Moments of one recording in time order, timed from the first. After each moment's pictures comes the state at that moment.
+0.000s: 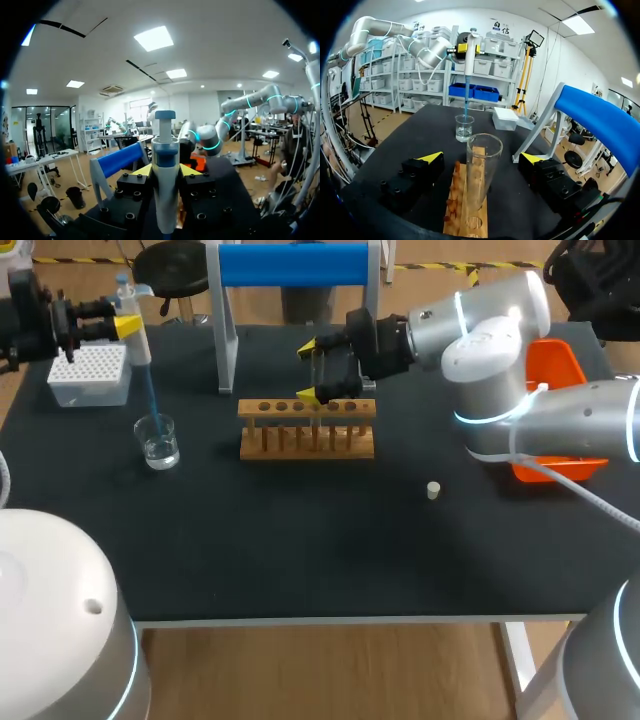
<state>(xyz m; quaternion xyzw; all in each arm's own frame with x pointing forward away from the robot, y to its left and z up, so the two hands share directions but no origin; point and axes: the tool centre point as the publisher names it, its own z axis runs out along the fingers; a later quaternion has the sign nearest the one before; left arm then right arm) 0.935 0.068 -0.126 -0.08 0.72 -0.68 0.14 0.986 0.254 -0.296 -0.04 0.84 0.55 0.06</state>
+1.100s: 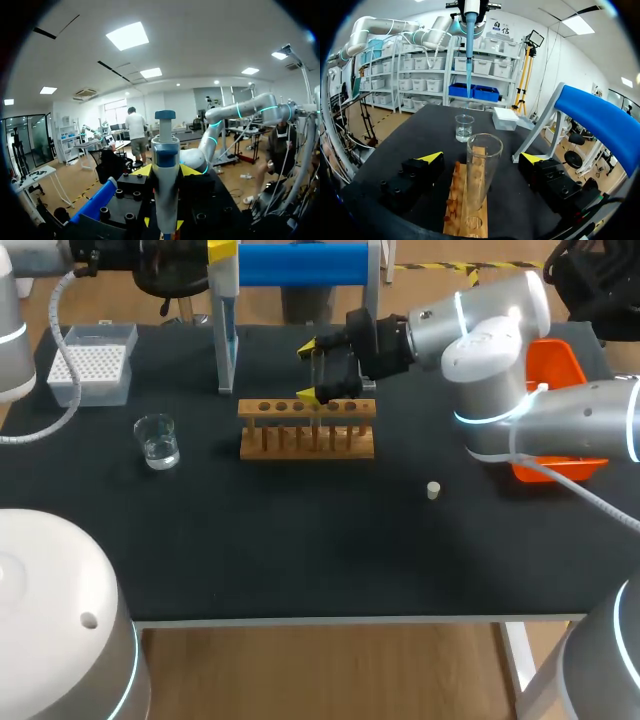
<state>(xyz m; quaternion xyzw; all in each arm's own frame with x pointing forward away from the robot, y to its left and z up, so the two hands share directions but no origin) 0.935 -0.073 -0.022 0.01 0.73 -0.68 0.07 0.986 0.254 -0.296 -0.04 0.84 0.55 0.06</state>
